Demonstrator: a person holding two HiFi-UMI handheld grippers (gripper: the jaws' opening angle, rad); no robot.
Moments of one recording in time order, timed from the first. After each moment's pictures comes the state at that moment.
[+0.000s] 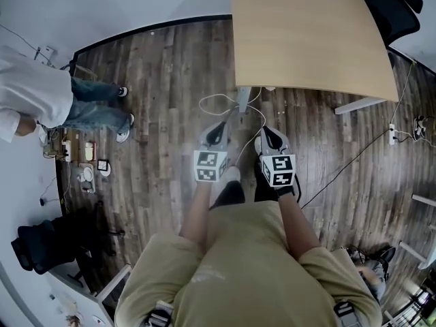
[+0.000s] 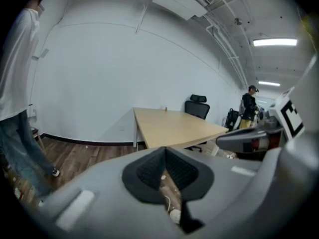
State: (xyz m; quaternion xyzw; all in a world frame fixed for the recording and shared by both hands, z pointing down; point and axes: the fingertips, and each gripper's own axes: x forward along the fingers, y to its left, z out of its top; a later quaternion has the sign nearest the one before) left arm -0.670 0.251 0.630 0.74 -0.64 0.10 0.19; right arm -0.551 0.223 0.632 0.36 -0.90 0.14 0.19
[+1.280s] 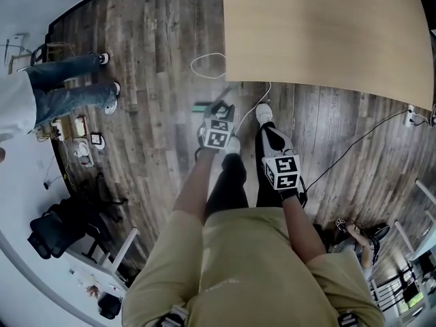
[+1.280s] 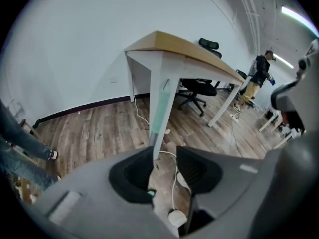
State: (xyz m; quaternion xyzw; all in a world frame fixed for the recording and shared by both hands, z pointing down) left arm -0.678 0.121 0.933 0.69 -0.56 0.31 0.34; right arm -0.550 0.139 0.817 0.29 -0.86 0.29 0.30
